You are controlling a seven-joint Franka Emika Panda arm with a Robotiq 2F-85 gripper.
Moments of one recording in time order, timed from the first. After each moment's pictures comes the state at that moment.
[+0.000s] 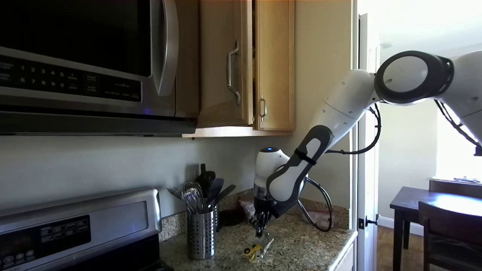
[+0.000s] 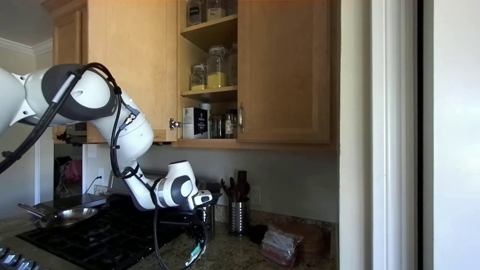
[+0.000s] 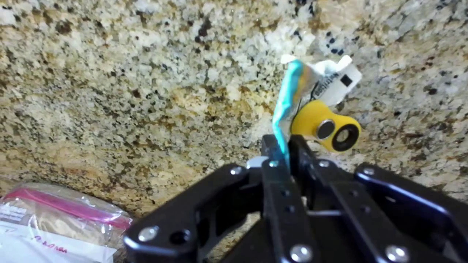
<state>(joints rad) 0.15 0.54 -0.10 -1.96 -0.23 2.73 0.24</state>
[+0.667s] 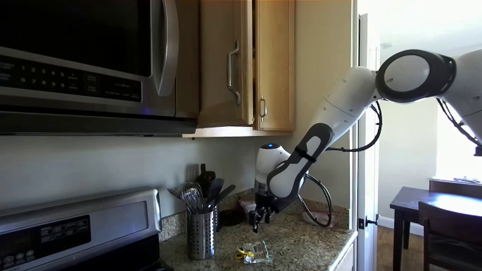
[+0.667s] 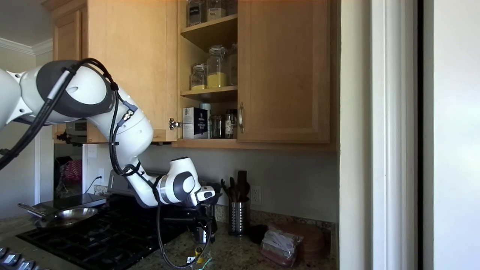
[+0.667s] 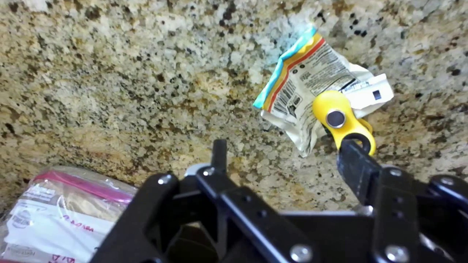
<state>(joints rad) 0.18 0.53 -0.15 -1.95 -0.23 2.73 0.24</state>
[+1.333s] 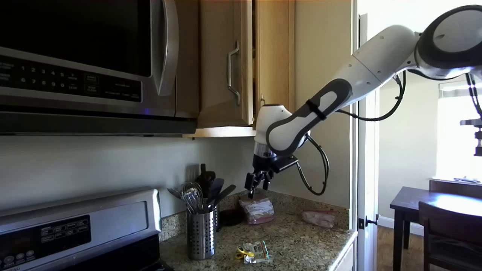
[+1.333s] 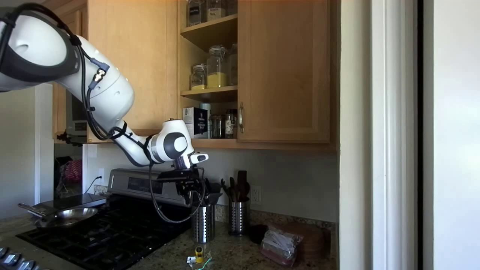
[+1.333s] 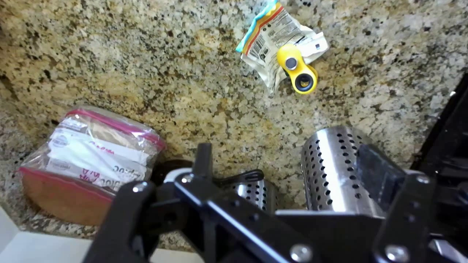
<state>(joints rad) 0.15 0.26 -0.07 -1.96 -0.20 2.50 0.16</state>
